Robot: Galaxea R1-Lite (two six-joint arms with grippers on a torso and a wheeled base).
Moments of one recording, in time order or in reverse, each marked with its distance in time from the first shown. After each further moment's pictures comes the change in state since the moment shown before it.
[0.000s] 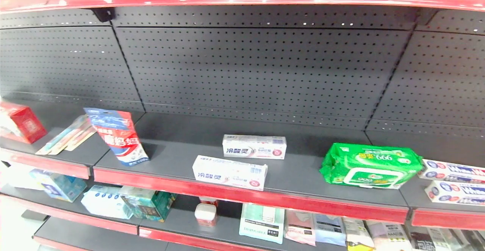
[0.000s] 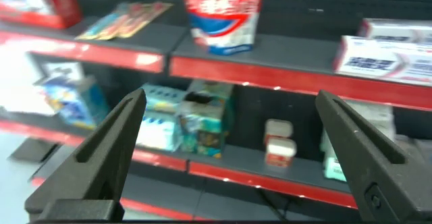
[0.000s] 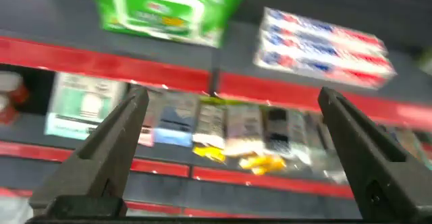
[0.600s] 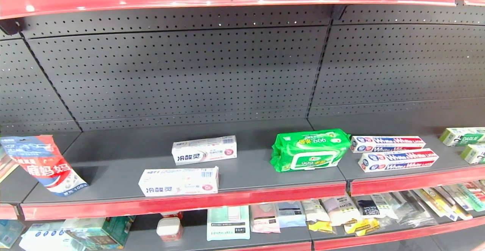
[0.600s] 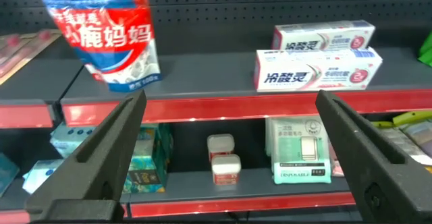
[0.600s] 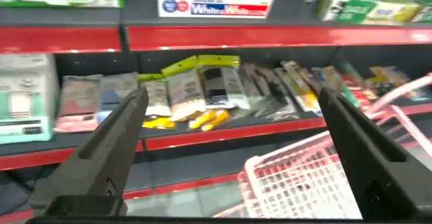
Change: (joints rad) left arm 0.000 0.000 0.000 0.000 0.000 0.000; right arm 0.000 -0.001 0.000 0.000 0.010 0.050
